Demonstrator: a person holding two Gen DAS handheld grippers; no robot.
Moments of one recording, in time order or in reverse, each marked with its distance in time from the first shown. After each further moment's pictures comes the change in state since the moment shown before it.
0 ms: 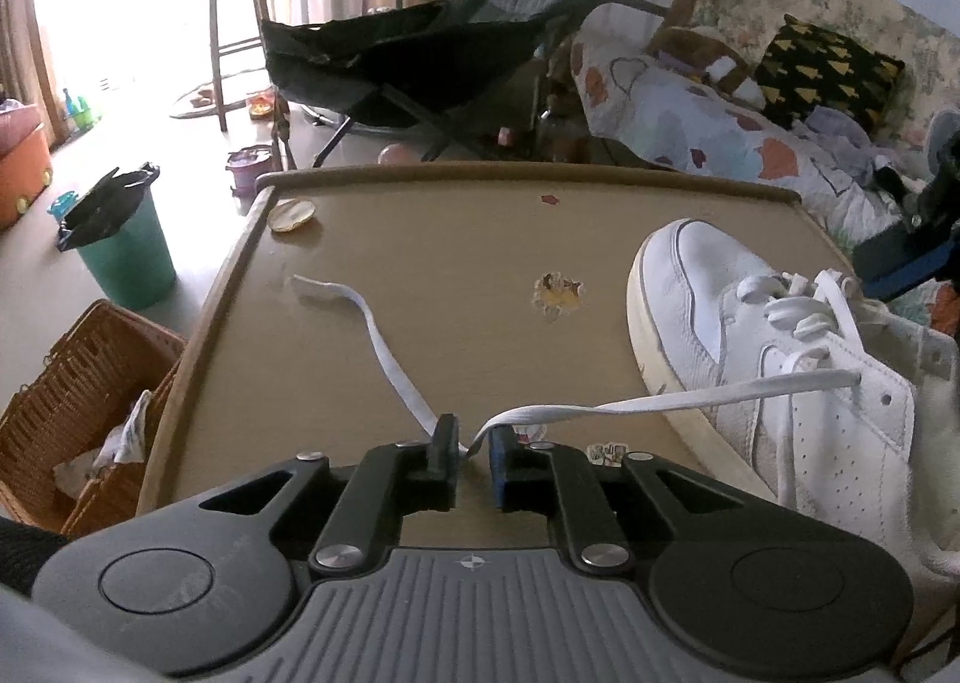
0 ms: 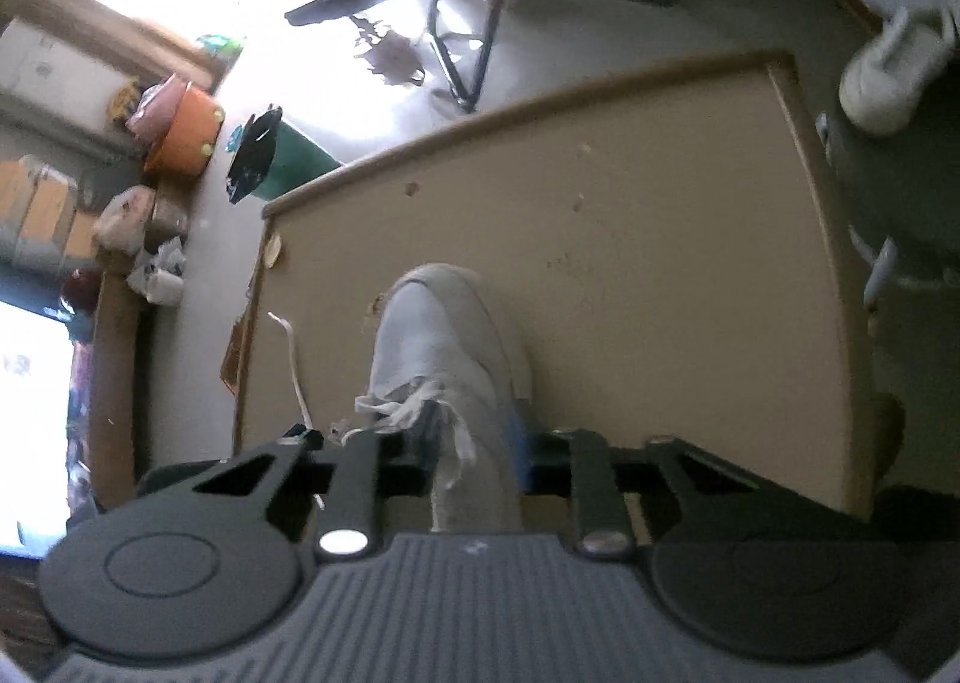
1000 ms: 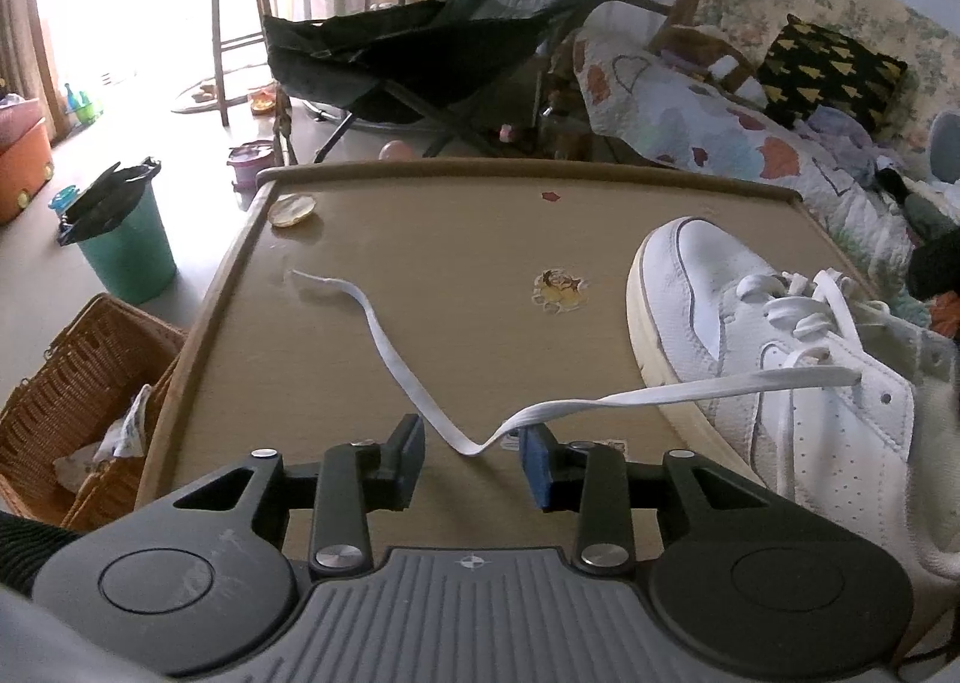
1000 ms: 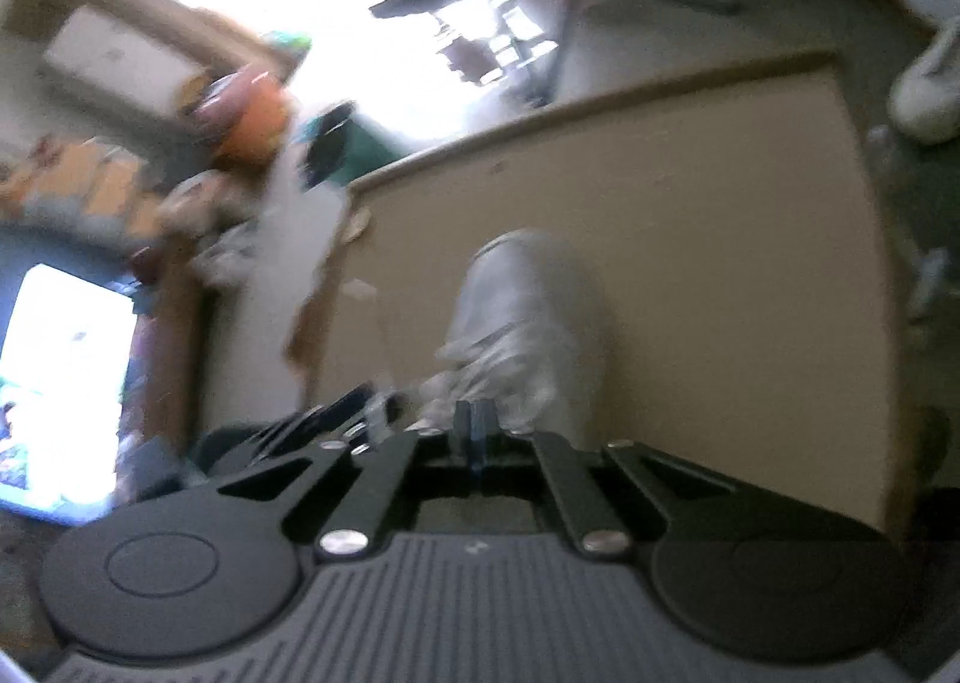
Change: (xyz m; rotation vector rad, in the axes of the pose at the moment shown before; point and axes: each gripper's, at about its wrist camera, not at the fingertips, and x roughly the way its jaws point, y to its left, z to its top) left arm -0.003 0.003 0.002 -0.011 0.001 -0.004; right arm -0.024 0.013 -0.018 -0.052 -0.052 0.090
